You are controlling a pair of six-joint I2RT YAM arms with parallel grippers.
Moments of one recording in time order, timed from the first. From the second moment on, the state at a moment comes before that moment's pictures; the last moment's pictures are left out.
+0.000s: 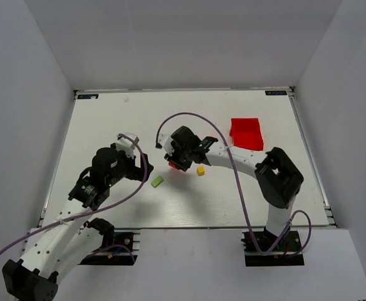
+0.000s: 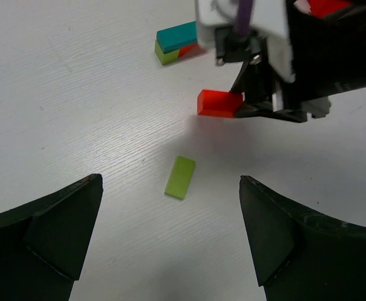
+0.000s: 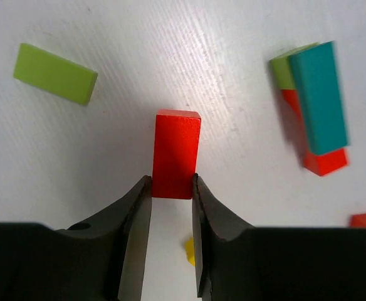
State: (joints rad) left arm -0.45 0.72 0.64 -0.37 0.10 -0.12; right arm 0.90 1.86 1.31 -0.39 -0.10 -0.31
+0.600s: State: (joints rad) left arm -0.45 0.71 0.64 -0.37 0.12 -0.11; right arm 0.73 1.93 1.73 -0.63 -0.28 -0.76
